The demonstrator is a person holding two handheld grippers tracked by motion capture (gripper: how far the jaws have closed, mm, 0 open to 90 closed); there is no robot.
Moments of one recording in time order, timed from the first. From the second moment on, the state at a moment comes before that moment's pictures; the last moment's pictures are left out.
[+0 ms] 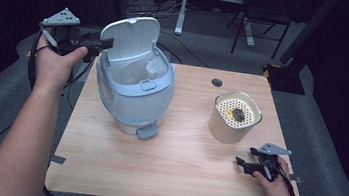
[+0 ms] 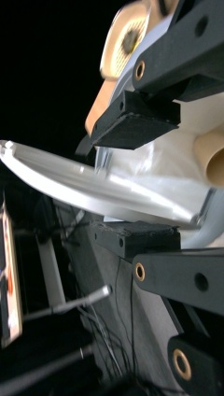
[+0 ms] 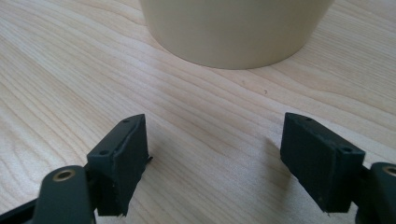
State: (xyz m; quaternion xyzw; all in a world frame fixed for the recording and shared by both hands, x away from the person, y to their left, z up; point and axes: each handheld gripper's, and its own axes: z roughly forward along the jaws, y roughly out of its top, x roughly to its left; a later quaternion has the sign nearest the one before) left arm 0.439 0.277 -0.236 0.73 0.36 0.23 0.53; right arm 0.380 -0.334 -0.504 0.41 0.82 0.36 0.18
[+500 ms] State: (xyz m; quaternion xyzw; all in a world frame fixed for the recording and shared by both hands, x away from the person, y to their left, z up) left arm 0.416 0.255 -0.249 0.76 0.28 0.13 0.57; right arm 0.380 -0.333 -0.503 0.41 0.82 0.36 0.19
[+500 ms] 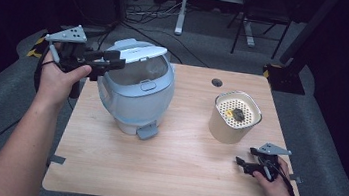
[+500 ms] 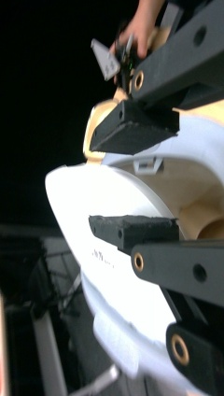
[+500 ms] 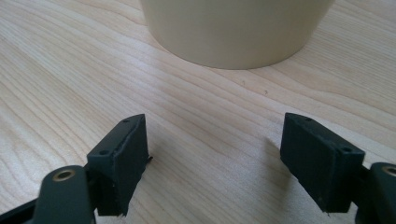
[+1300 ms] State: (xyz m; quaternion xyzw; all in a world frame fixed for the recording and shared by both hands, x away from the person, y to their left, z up) left arm 0.432 0.221 -0.276 0.79 0.33 0.12 0.51; right arm 0.380 -0.333 -0.503 0.40 0.82 0.37 0.18
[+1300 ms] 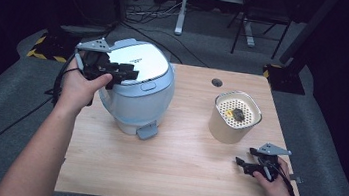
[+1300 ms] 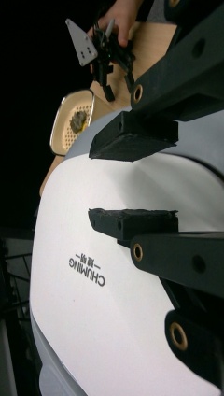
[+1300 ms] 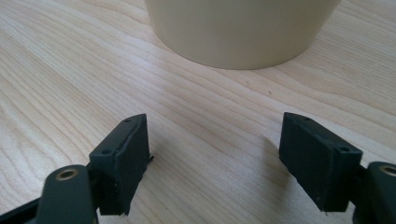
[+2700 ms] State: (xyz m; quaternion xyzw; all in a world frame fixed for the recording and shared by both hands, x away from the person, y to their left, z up) left arm 0.354 0.220 -0.290 0.78 0.29 0.19 0.51; right arm 0.380 -0.331 -0.503 0.39 0.82 0.37 0.18
